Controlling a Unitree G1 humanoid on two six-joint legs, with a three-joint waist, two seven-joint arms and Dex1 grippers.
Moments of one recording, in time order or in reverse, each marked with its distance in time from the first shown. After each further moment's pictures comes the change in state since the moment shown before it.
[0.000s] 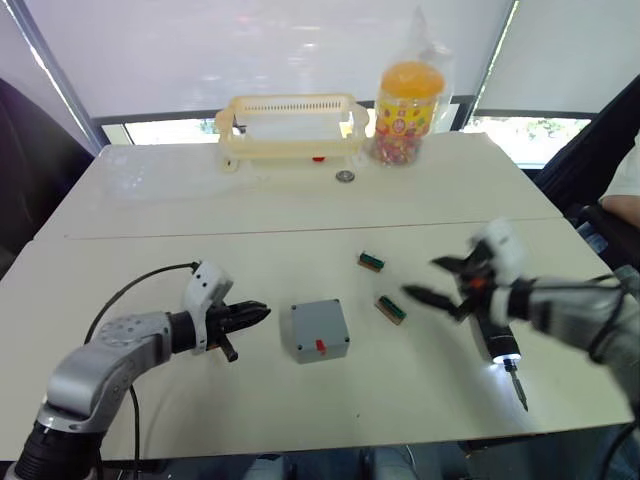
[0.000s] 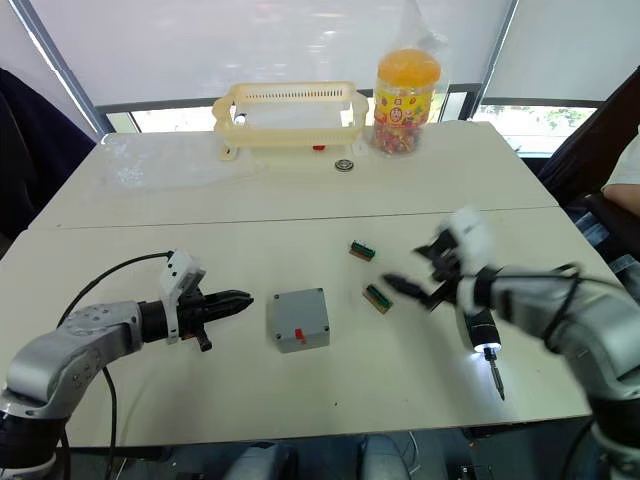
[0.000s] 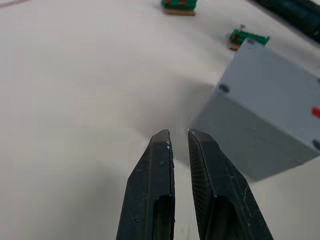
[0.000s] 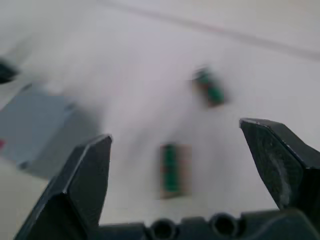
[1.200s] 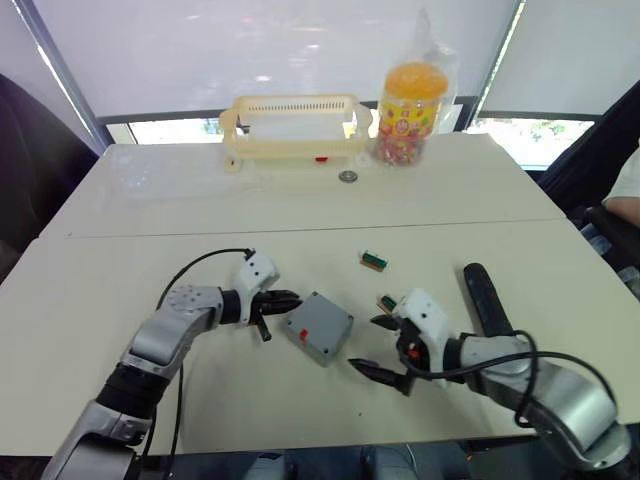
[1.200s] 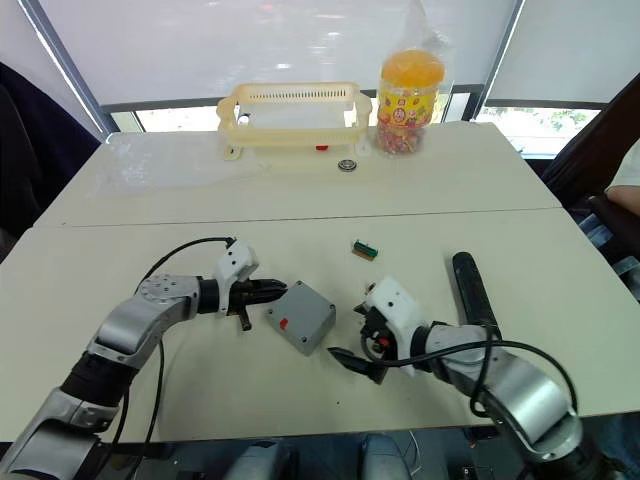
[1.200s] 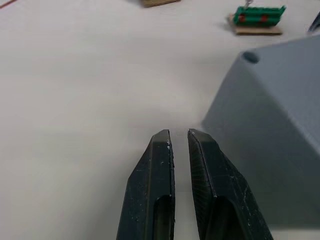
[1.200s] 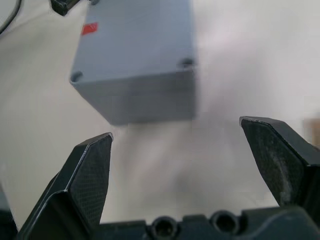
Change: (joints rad) left arm -0.284 -0.086 -0.237 0.390 0.266 -0.260 -0.158; right arm 0.086 0.119 0.110 -0.153 -0.256 0.004 0.163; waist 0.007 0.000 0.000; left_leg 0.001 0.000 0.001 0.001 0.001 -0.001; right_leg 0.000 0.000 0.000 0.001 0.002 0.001
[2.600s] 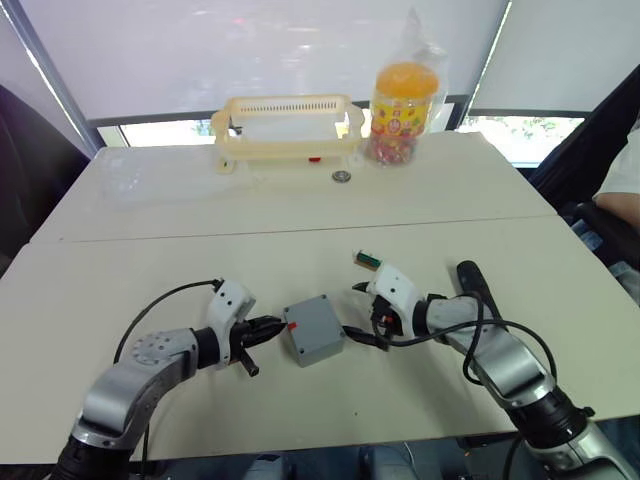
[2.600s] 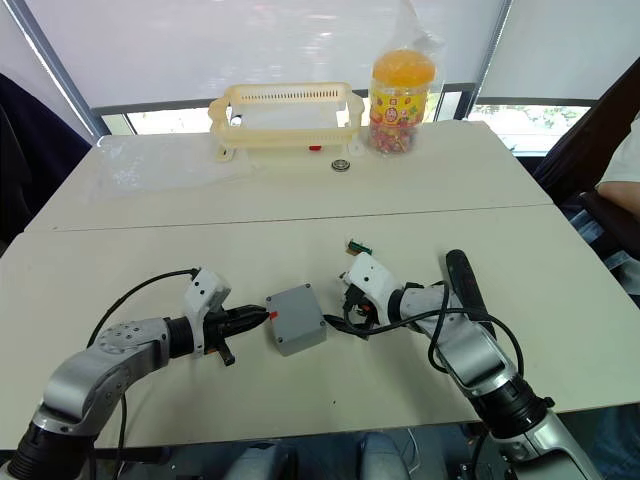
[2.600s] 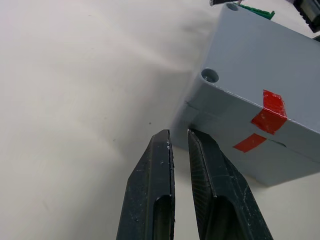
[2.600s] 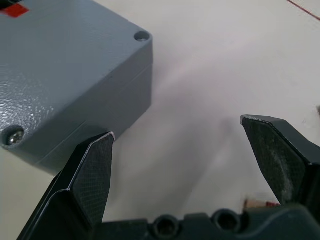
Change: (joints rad) left arm 0.305 0.005 0.121 -0.386 -0.136 0.214 0.183; right arm -0.196 0.165 0.242 0.379 -0.434 -0.349 0.165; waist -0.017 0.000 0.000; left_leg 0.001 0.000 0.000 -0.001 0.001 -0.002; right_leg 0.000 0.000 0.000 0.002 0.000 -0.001
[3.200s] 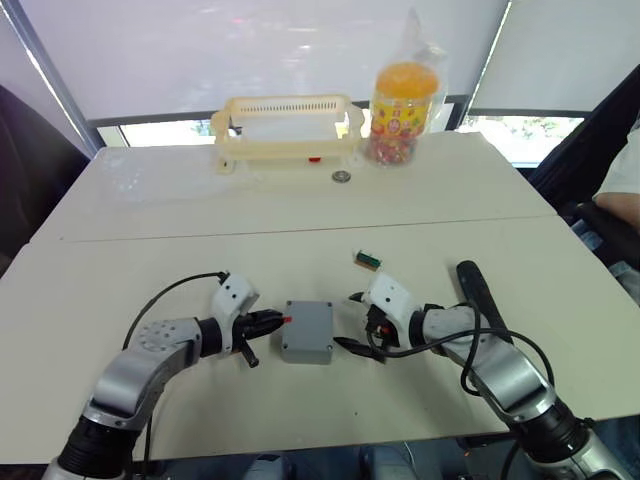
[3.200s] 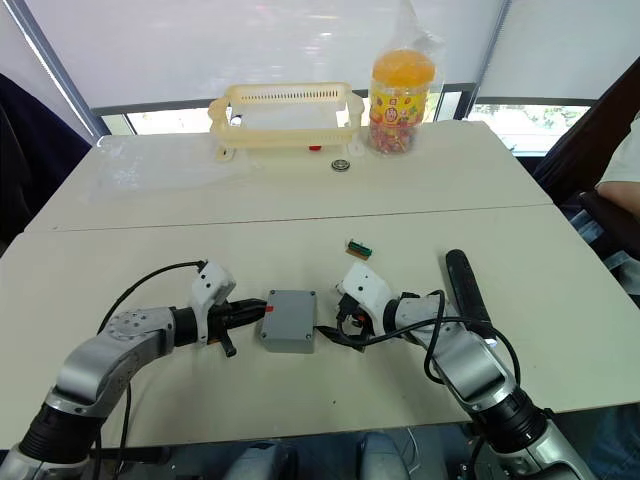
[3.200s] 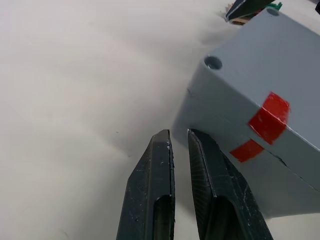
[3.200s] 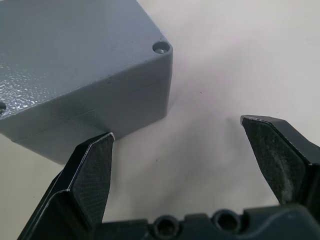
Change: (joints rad) left arm -0.068 -0.008 -0.039 0.098 0.056 -0.064 -0.045; right arm 0.014 0.008 0.029 -0.056 -0.003 0.079 -0.003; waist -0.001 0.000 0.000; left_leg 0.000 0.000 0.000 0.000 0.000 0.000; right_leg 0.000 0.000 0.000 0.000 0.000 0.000
